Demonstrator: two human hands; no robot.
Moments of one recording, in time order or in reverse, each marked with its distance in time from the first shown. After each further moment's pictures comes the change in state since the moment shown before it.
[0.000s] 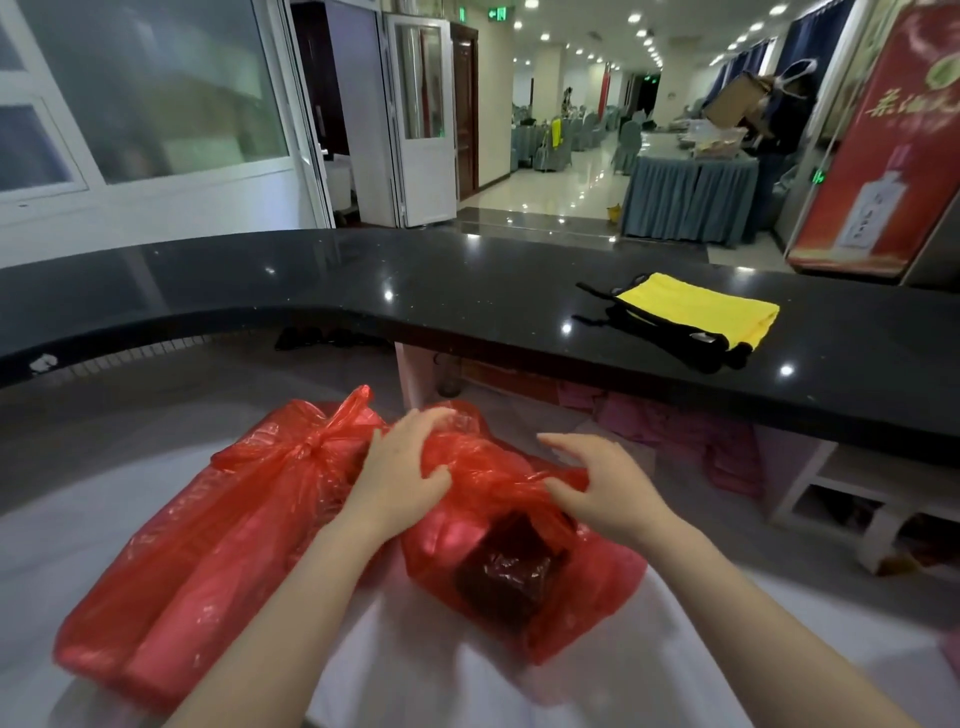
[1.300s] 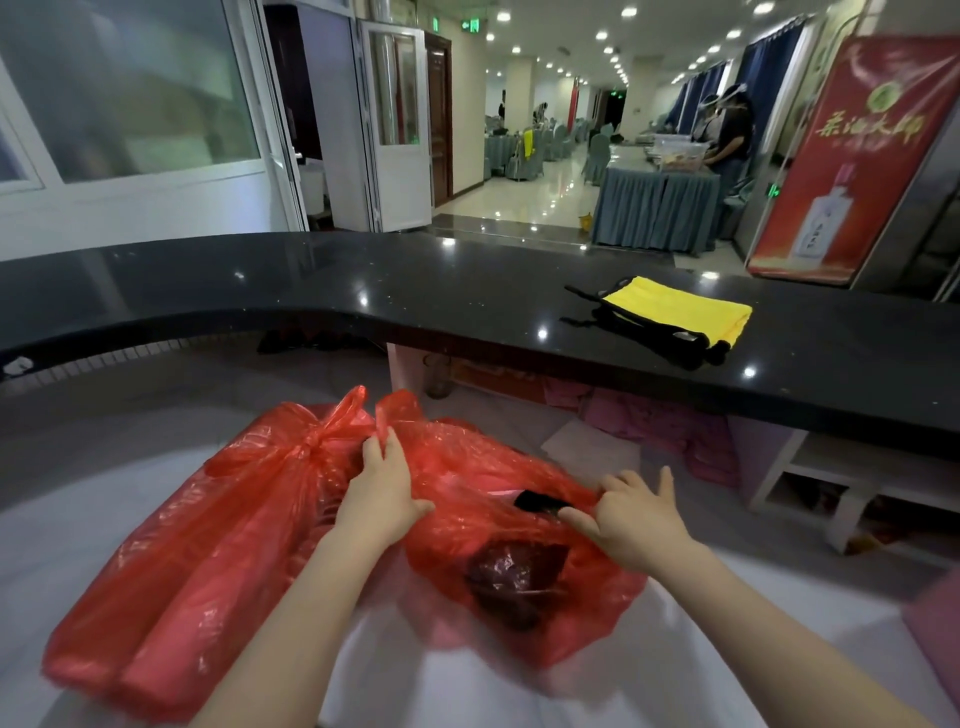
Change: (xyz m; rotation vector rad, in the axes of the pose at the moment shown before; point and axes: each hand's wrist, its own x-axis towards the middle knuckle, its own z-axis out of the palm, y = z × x) left_hand -0.009 -0.023 0.010 0.245 -0.184 -0.384; right_hand -0.030 0.015 0.014 -0.595 -0.290 0.318
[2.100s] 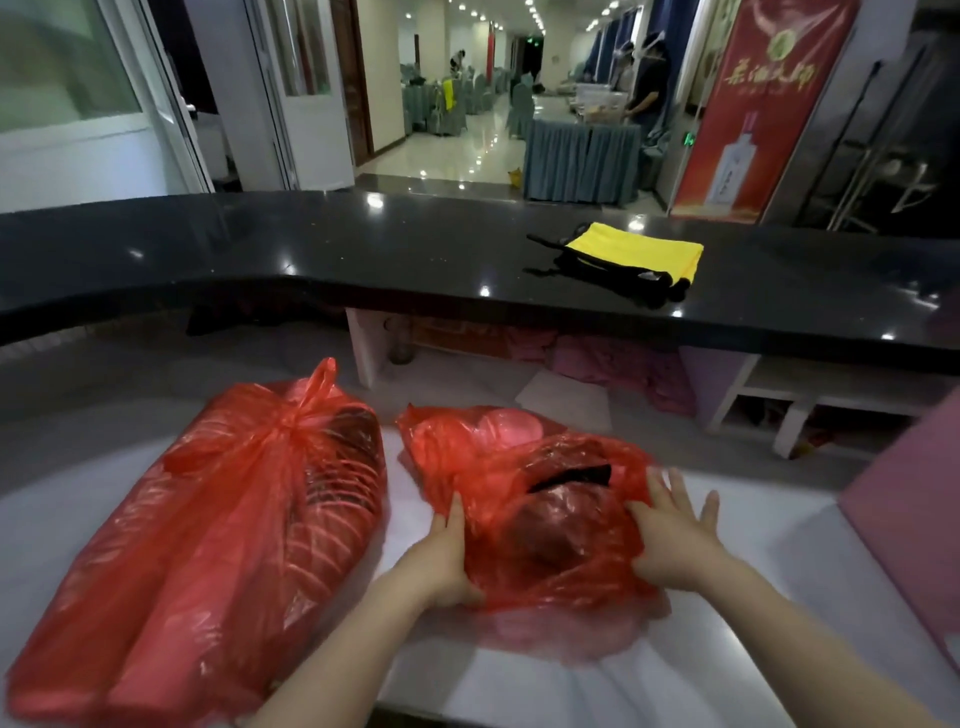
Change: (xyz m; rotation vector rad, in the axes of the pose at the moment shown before) left_hand -0.029 -0.021 0.096 0.042 -0.503 0.319; right_hand -0.062 0.016 0.063 0.067 -0.182 0.295
